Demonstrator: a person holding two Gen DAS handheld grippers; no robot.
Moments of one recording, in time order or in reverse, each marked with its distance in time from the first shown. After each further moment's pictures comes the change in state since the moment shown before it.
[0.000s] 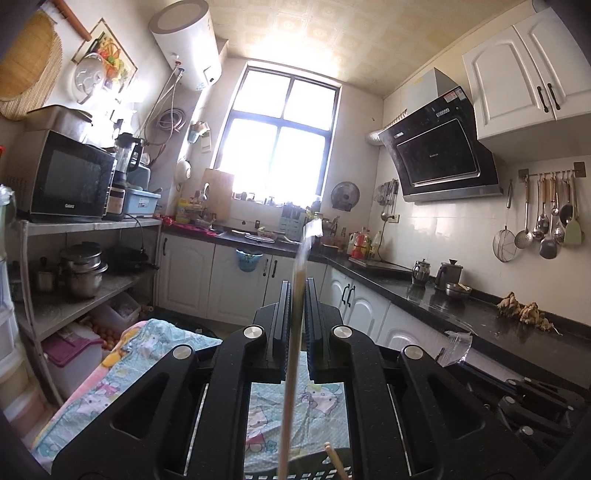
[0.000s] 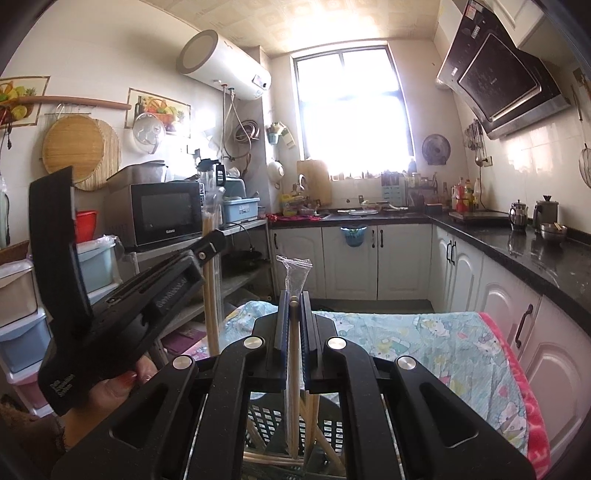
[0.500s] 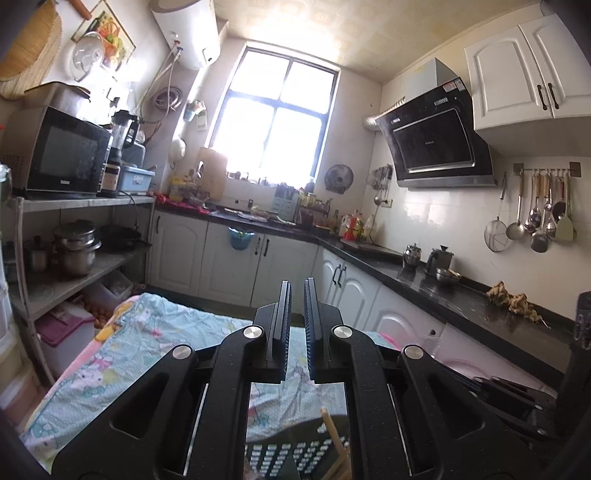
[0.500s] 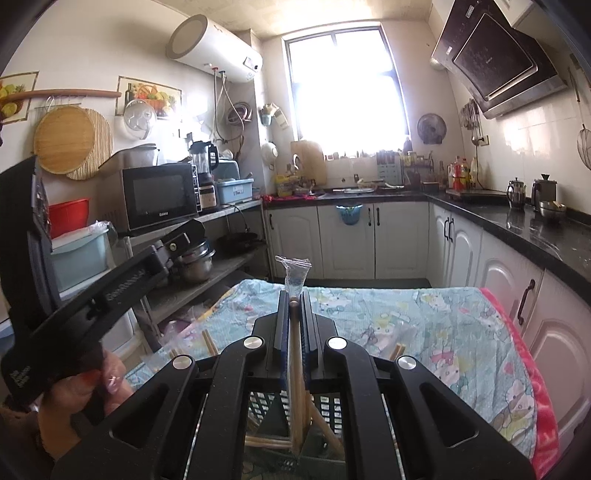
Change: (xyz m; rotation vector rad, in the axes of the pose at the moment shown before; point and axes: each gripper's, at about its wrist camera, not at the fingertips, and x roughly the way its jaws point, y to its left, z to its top) left arm -0.010 0.008 -0.019 -0.021 0.081 -0.039; right arm 0.013 -0.009 -0.026 0.027 0.081 -0.006
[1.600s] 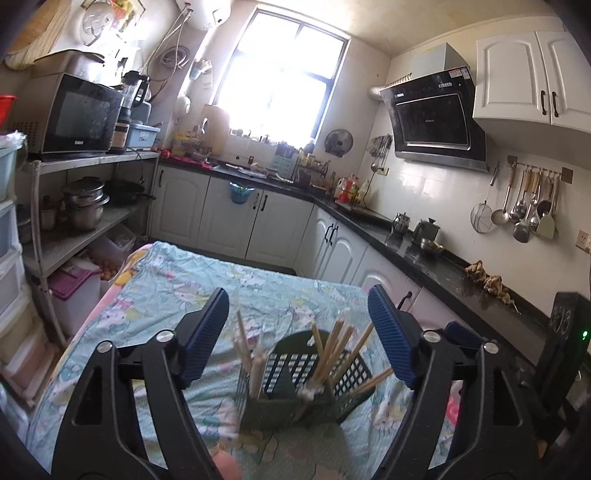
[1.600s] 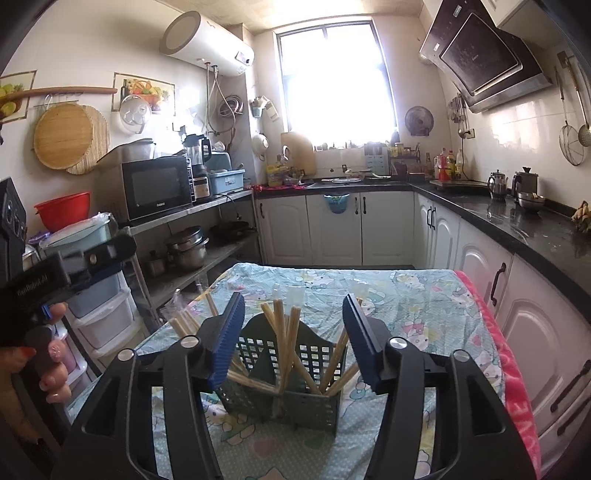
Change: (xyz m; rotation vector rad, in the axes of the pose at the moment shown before) left arm -0.086 0.015 0.001 -0.073 0.184 -0.020; right arm -0.081 -0.007 -0.014 -0.003 0.028 -0.039
